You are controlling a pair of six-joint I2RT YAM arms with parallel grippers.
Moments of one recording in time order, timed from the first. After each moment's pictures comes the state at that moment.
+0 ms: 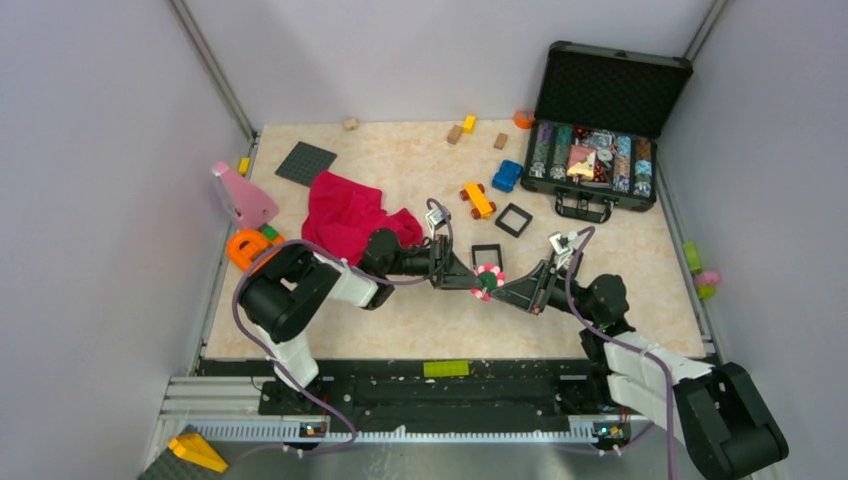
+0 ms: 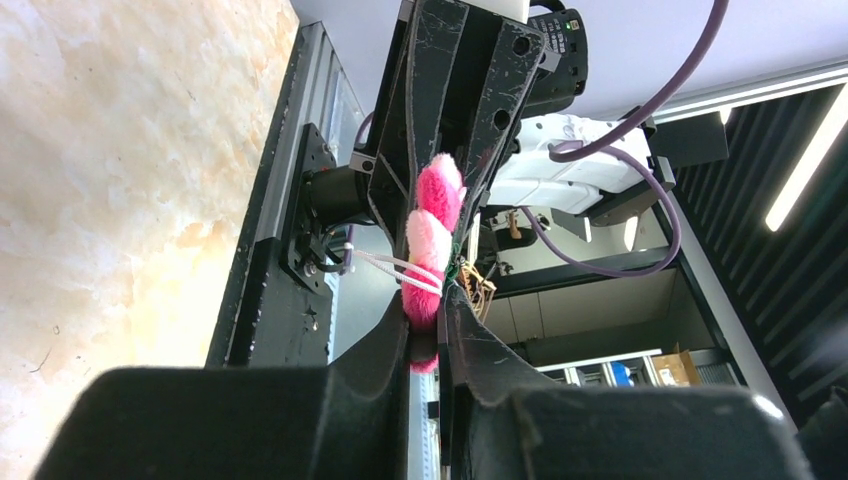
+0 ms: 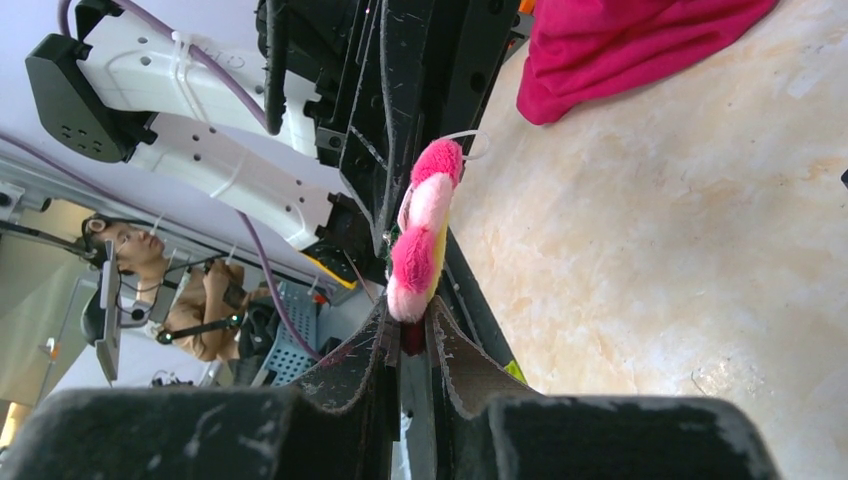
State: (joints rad) left arm -0.68 1.77 0.62 1.29 0.96 -1.41; right arm 0.34 0.95 0.05 1.00 -0.83 1.07
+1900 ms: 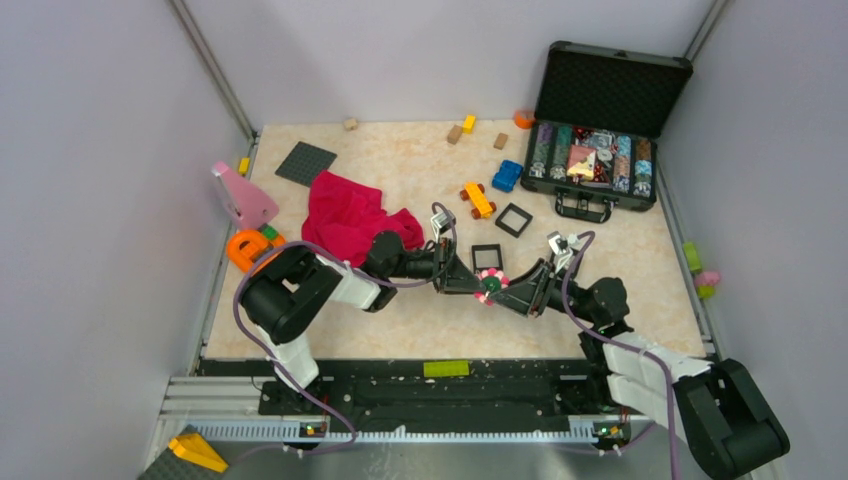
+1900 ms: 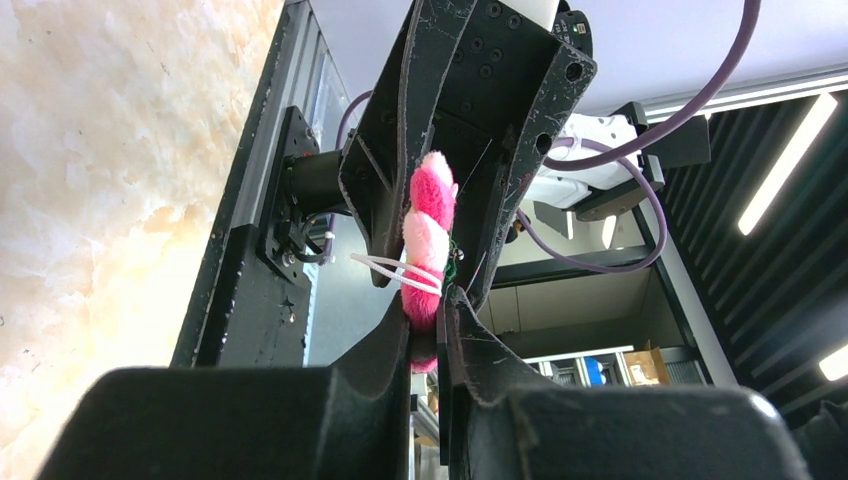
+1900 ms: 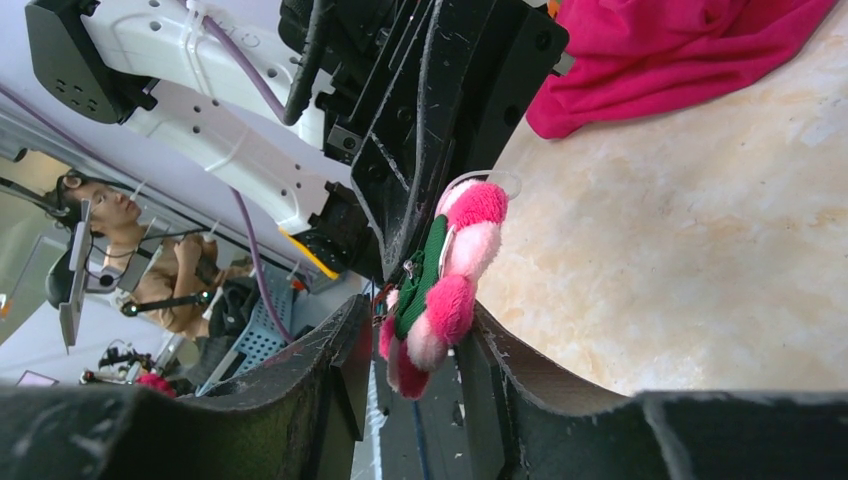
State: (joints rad) left arm -0.71 1.77 0.62 1.28 0.95 -1.46; right arm 0.38 0.96 0.04 1.09 -0.83 1.00
